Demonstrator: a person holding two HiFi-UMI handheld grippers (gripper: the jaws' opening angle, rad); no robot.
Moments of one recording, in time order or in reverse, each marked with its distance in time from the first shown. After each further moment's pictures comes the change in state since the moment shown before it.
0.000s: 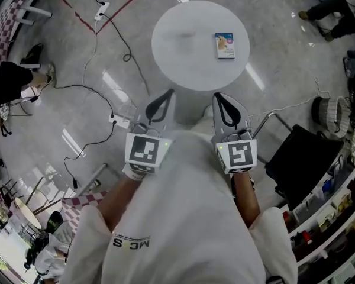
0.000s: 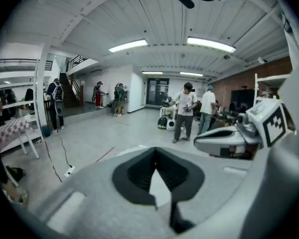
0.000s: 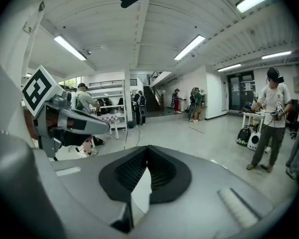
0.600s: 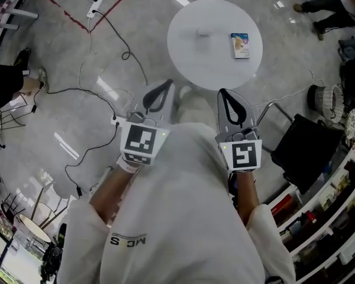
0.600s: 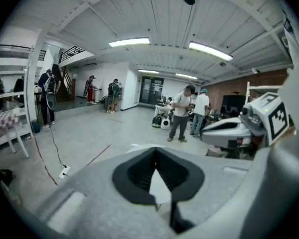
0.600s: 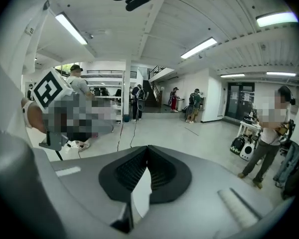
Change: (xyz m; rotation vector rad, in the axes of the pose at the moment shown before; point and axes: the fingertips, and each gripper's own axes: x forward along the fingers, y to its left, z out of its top) left arm -0.029 0.180 -0.008 -0.020 0.020 -0.126; right arm 0.119 0.108 0.057 -0.121 0.039 -0.090
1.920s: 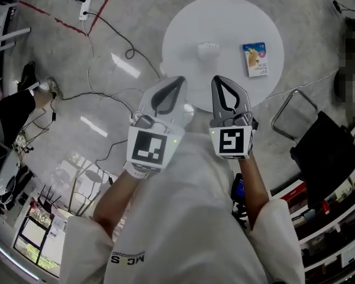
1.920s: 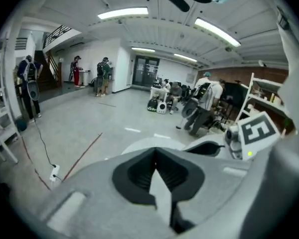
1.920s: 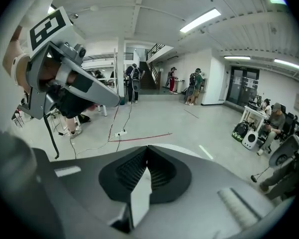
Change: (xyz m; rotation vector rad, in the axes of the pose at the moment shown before) left arm 0.285 0.086 0.012 0.012 0.219 -0.098; right arm 0.250 -0.164 -0.118 0.020 0.249 0.007
